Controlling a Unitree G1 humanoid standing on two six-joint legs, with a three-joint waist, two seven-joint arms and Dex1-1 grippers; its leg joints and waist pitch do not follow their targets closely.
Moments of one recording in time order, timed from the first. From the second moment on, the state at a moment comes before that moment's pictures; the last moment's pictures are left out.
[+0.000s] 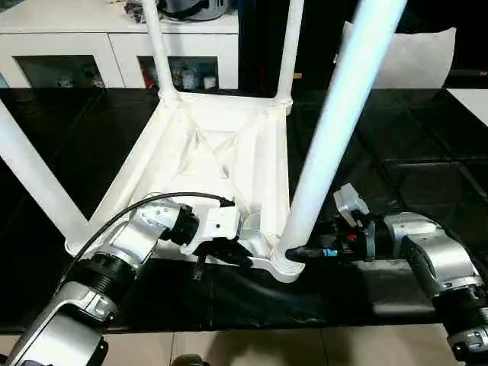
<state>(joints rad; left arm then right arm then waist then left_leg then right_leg) -0.59 0.40 -0.42 0.53 0.02 -0.05 -1.38 -0.38 -0.48 0.15 0.29 0.34 0.31 1.39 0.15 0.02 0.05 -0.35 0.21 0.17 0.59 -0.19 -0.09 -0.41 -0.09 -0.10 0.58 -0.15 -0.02</state>
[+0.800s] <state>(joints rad) -0.54 0.10 -0.27 0.38 0.11 0.42 -0.71 -0.39 -0.08 -0.02 0.24 0.13 0.36 0.41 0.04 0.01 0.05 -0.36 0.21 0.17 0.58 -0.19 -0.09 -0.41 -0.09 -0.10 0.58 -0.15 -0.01</state>
